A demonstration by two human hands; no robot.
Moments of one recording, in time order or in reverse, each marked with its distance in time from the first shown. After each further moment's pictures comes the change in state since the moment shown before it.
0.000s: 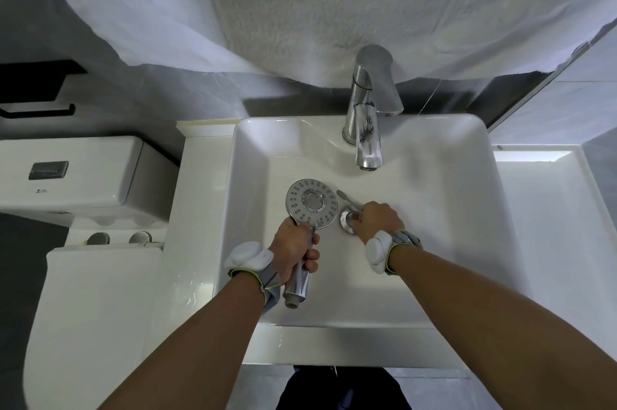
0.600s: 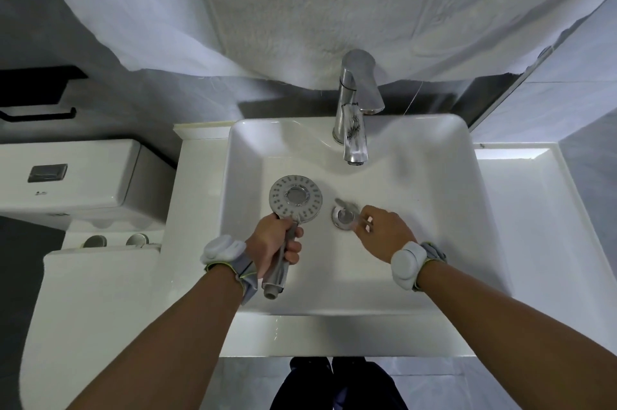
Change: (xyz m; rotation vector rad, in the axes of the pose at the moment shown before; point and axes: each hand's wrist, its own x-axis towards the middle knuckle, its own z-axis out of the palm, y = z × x) left_hand -0.012 0.010 -0.019 -0.110 -0.048 -0.044; right_hand -0.060 0.031 -0.028 0.236 0.020 -0.222
